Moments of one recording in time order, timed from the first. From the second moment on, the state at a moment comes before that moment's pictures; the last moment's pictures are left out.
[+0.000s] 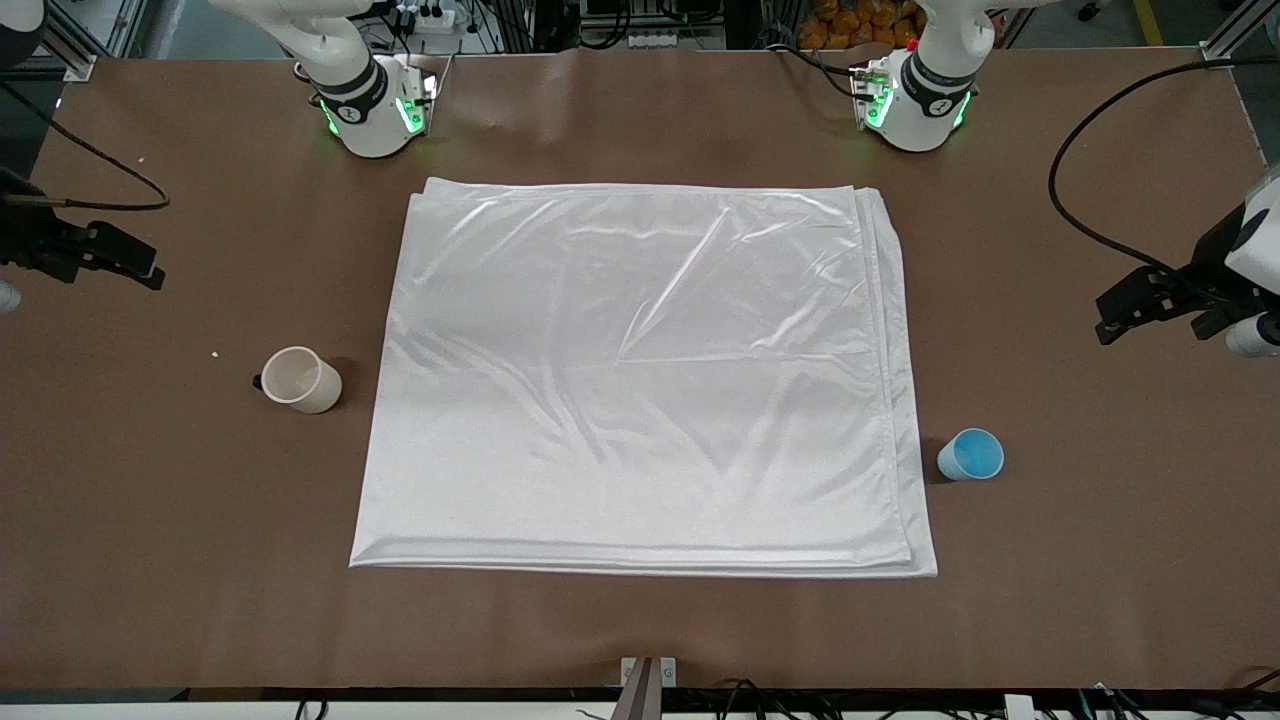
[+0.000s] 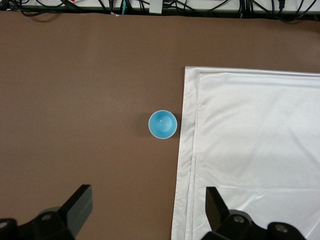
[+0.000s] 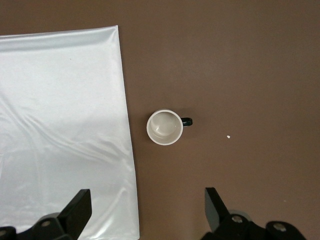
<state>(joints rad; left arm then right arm) 0.01 0.12 -0.10 -1.45 0.05 1.71 -0.12 -0.01 0.03 -0.02 -1.55 0.00 1.55 0.07</state>
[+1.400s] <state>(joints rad) 0.07 0.43 -0.10 -1.70 0.05 2.11 -0.12 -0.01 0.04 -0.02 -1.58 0.00 1.56 0.07</state>
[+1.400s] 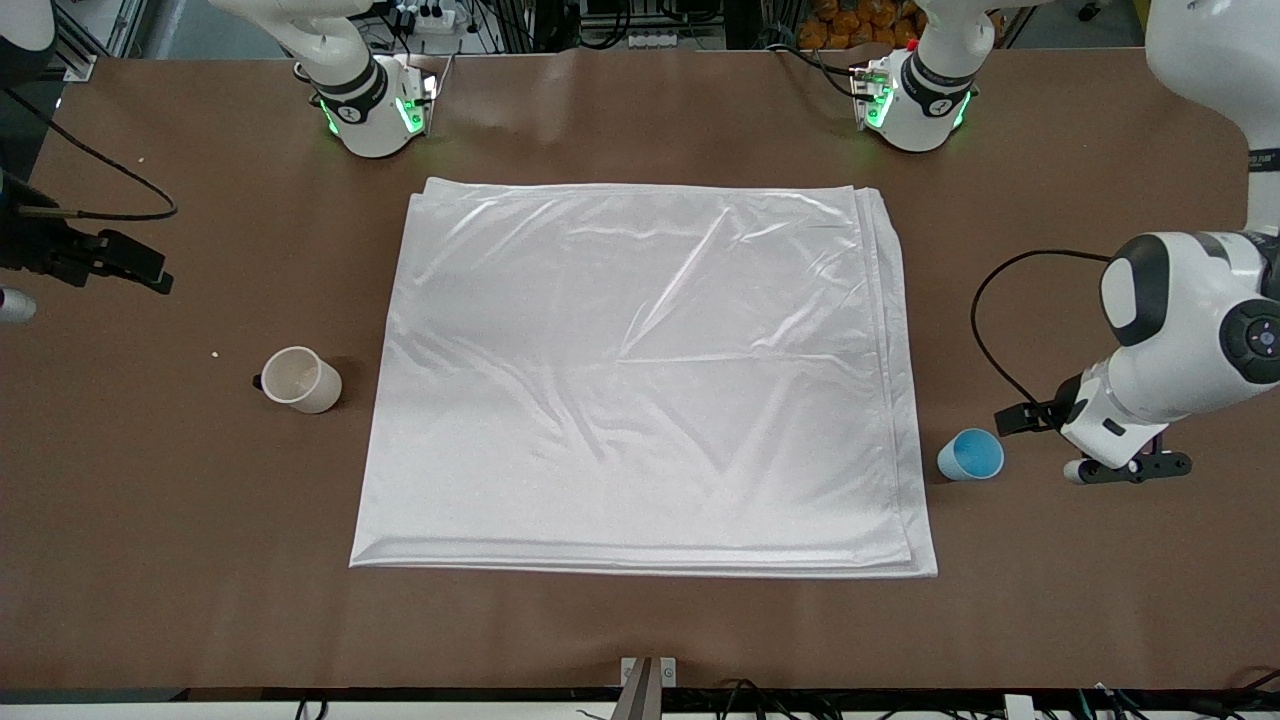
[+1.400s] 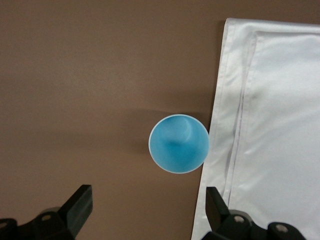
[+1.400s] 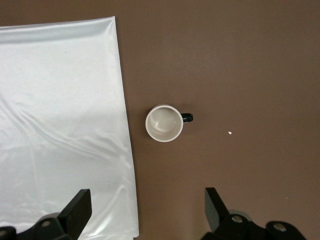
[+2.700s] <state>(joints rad) 0.07 0.64 -0.10 -1.70 0.07 2.34 -0.12 -0.09 0.11 -0.03 -1.99 -0.03 2.04 -0.76</state>
